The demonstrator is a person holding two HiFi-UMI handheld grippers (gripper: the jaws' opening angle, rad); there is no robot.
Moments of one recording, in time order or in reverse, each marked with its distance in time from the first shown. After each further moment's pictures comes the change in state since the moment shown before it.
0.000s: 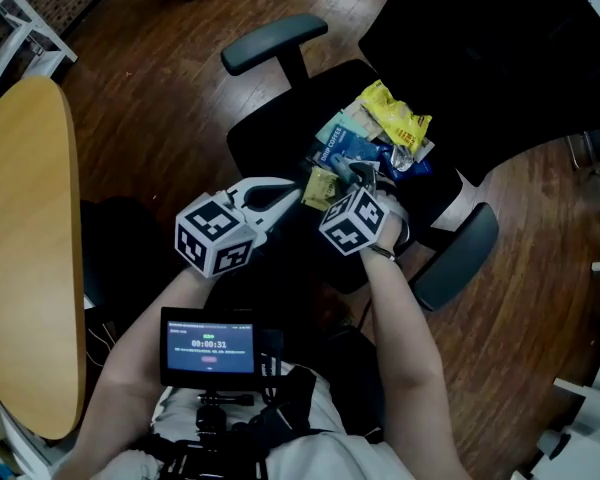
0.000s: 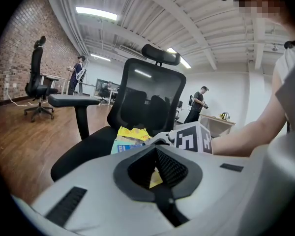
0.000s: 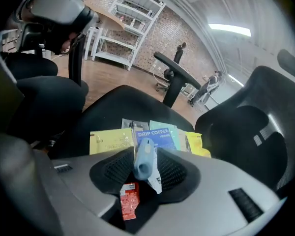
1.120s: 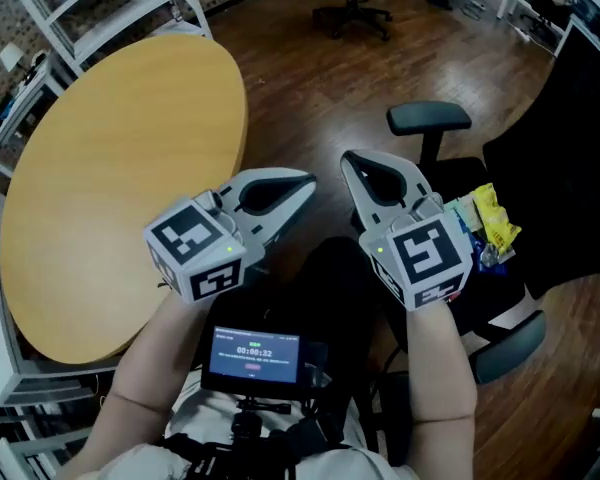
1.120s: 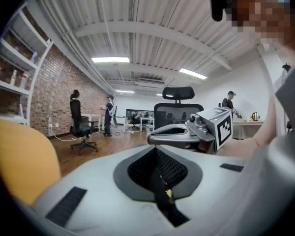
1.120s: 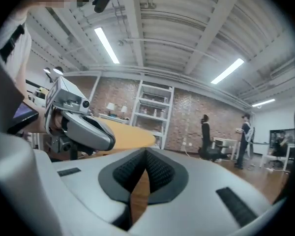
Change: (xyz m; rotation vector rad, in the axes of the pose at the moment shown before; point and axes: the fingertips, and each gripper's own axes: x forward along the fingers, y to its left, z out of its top) left arm -0.249 0.020 0.124 0.112 -0.258 0.422; right arm -0.231 0.049 0.344 0.073 -1.007 0.386
